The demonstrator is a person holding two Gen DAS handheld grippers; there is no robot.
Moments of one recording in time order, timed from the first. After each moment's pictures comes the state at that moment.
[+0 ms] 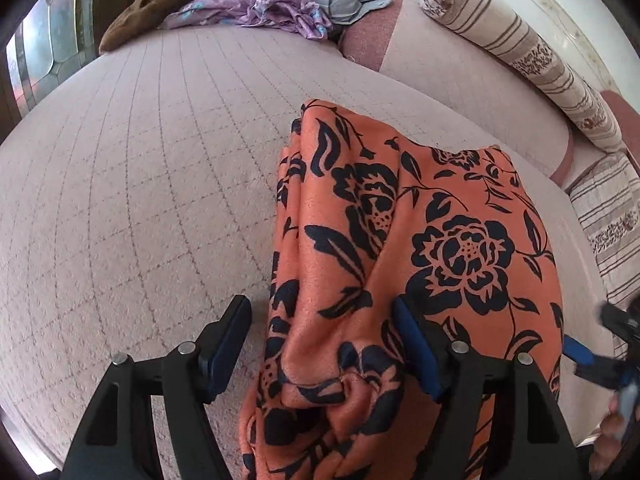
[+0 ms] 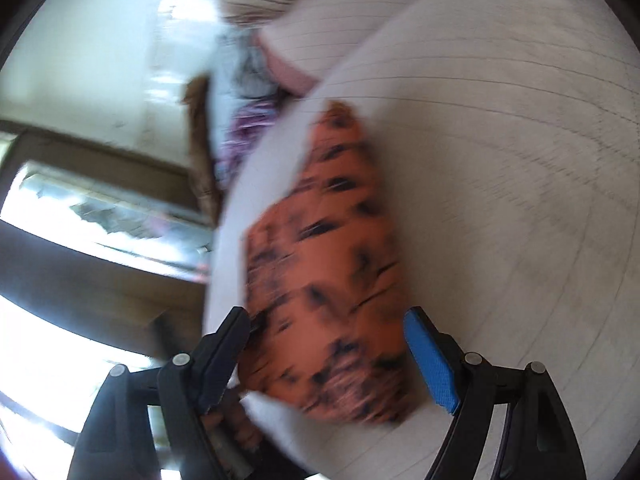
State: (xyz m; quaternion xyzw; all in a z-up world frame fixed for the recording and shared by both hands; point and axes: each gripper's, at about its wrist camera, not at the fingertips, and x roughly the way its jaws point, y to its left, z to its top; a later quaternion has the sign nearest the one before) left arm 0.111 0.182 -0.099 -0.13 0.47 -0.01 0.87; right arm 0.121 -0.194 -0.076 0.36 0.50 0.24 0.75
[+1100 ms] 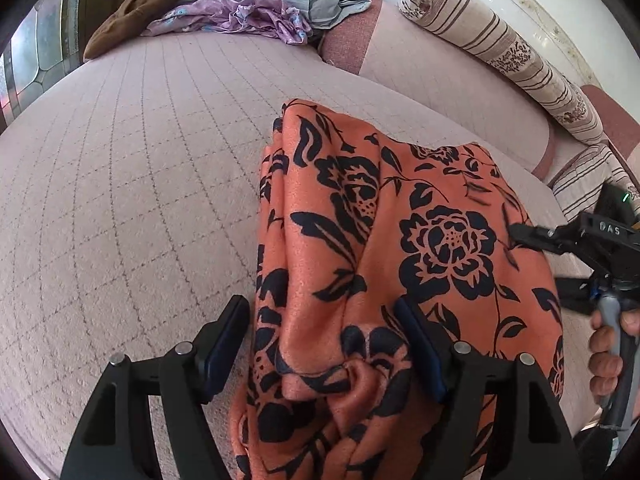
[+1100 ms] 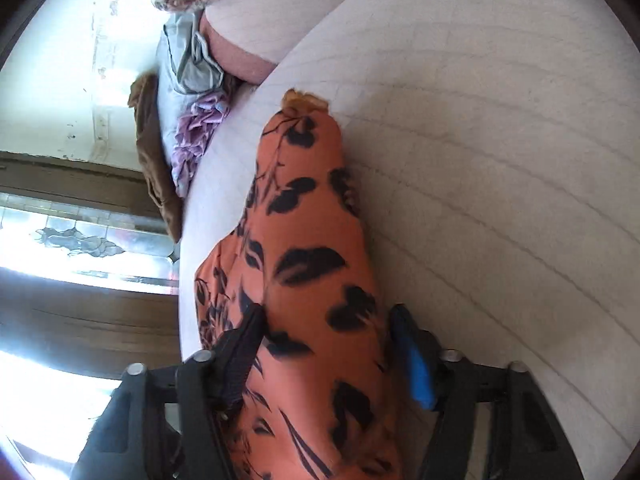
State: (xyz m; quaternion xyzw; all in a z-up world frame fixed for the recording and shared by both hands) left arm 0.088 0.197 -0.100 -0.13 0.46 -0.05 0.88; right arm 0.211 -0.156 -0.102 0.34 0.55 0.21 0.73
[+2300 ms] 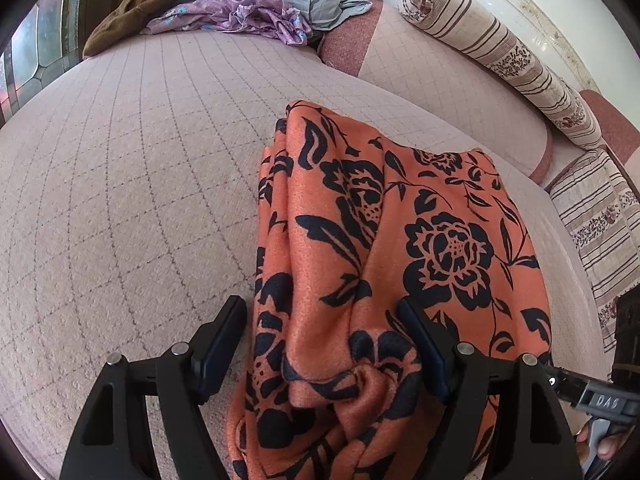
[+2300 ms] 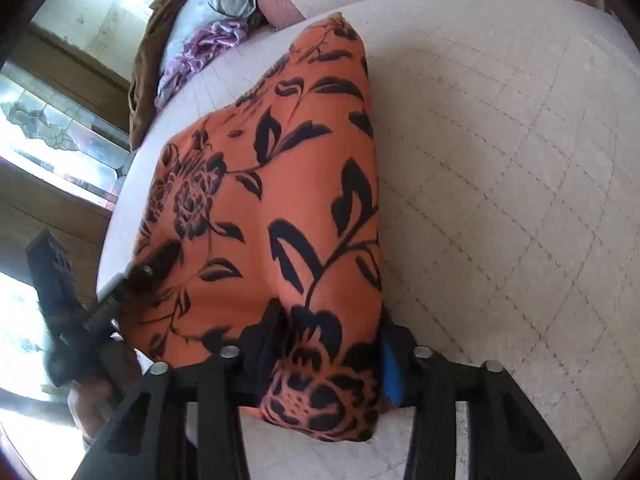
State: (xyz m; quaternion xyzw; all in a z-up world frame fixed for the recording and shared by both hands) left arm 0.097 0.192 -0.103 -0.14 0.45 -0.05 0.88; right arm 0.111 -0.129 -0.088 0.16 0.56 0.19 0.79
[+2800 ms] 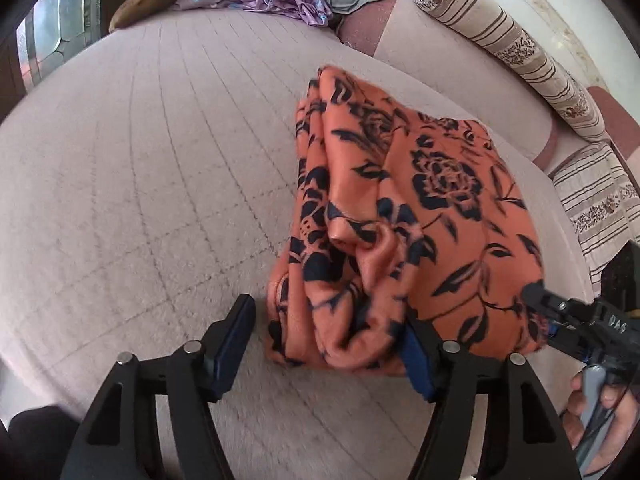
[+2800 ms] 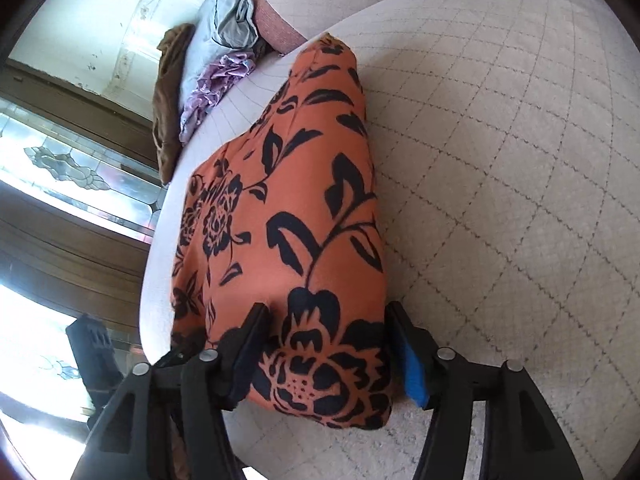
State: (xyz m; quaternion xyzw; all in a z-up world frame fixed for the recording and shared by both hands) left arm 0.034 0.201 -0.092 -0.16 0.49 -0.03 0.86; right arm 0.093 -0.153 -0.092 0.25 0.54 0.21 0.78
